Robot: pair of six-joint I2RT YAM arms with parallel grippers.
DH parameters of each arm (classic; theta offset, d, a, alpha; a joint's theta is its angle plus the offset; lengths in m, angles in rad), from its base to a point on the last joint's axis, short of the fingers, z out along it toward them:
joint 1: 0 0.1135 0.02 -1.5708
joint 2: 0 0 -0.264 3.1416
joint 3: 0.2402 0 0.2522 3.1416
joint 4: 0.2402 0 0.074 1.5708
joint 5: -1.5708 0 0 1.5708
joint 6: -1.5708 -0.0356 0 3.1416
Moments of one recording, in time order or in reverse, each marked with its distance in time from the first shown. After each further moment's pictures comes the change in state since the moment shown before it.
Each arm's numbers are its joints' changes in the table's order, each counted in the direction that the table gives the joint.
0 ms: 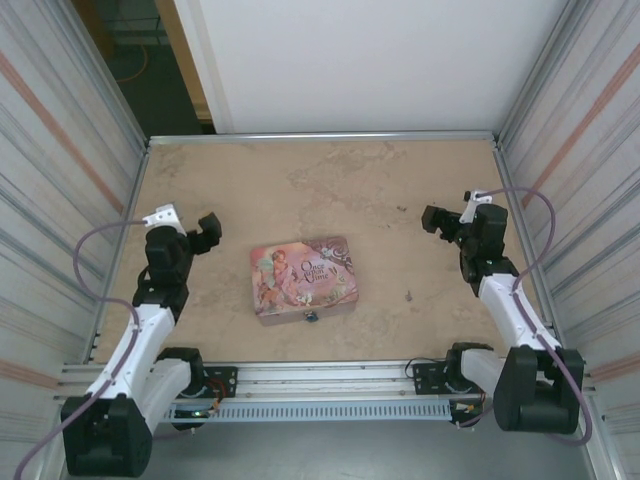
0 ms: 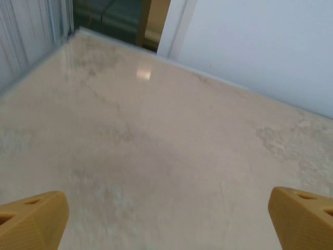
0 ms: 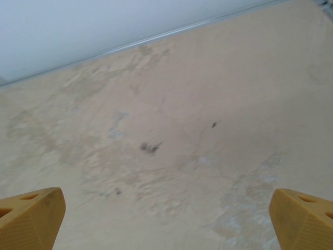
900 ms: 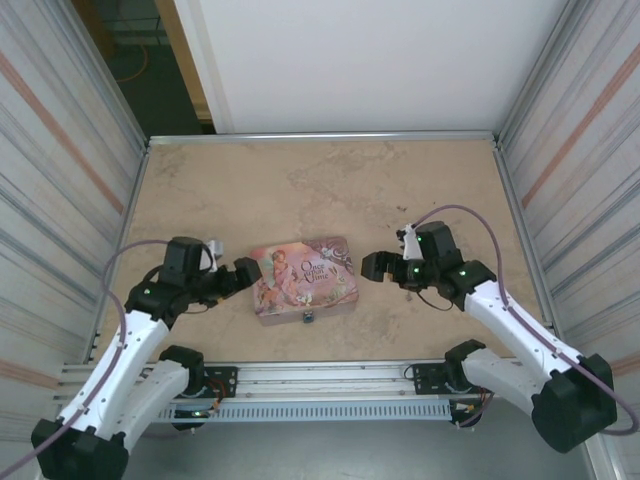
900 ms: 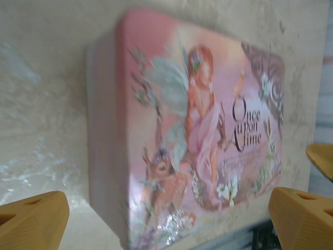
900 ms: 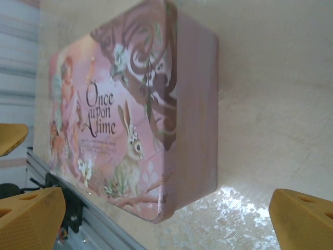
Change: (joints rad) left arm -0.264 -0.073 0.171 0.759 -0.489 0.330; right arm 0.507 -0.058 0.051 0.477 0.297 -0.380
